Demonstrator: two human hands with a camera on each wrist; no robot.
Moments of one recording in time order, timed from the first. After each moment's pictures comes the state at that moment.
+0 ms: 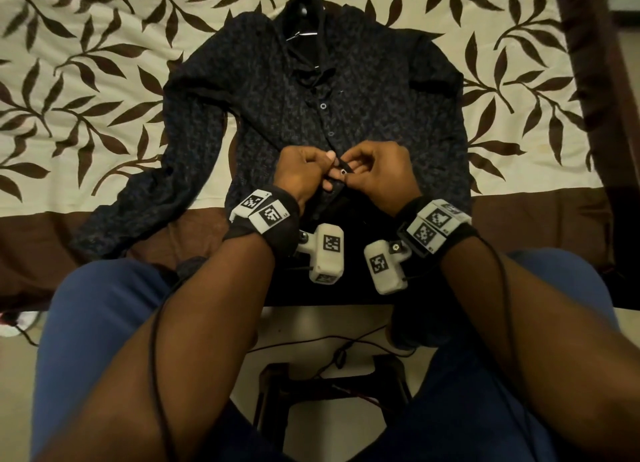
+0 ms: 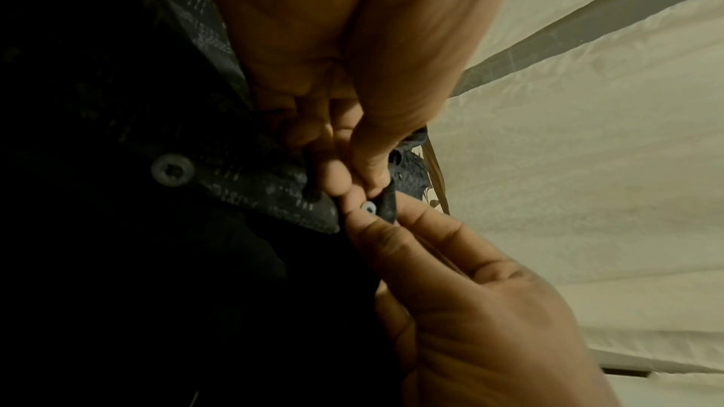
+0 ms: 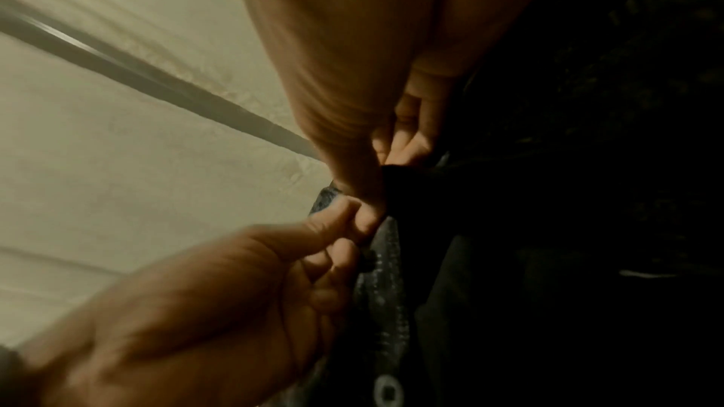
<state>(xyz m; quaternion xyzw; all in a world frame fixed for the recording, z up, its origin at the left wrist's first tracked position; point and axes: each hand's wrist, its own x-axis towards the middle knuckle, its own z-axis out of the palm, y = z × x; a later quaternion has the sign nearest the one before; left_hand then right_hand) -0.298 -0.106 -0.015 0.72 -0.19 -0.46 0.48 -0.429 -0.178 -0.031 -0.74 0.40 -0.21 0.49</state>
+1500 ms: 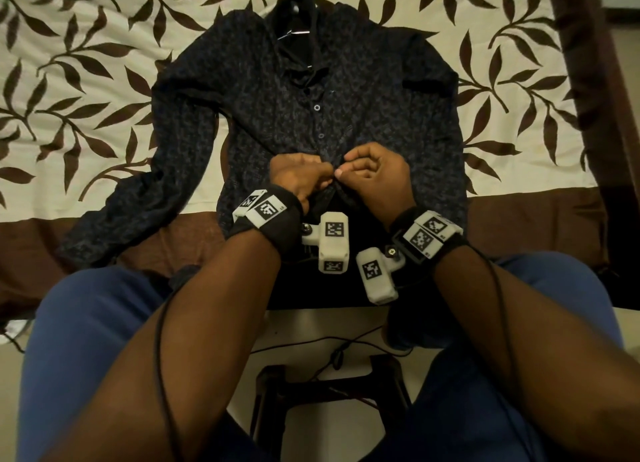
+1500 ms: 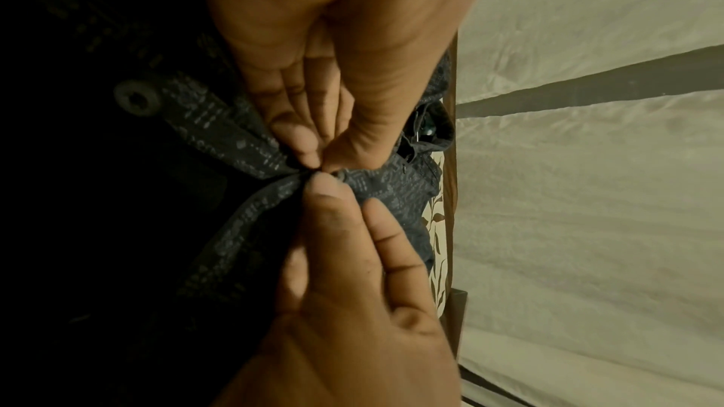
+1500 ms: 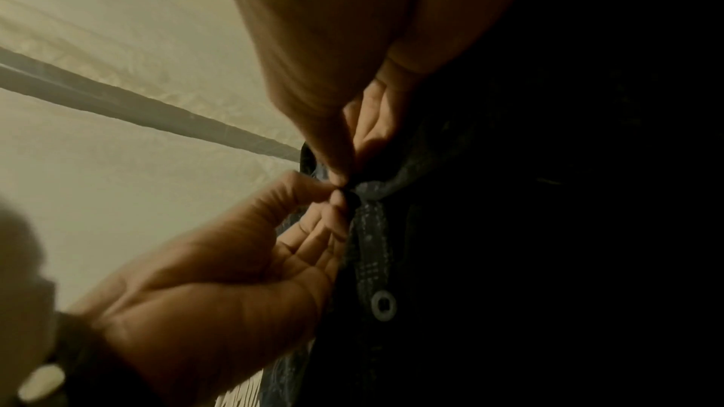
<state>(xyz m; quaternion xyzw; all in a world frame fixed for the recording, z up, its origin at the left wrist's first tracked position) -0.305 -0.119 -0.013 0.73 -0.05 -0.47 0.48 -0.433 -0.169 -0.043 -0.61 0.46 -0.27 0.59</state>
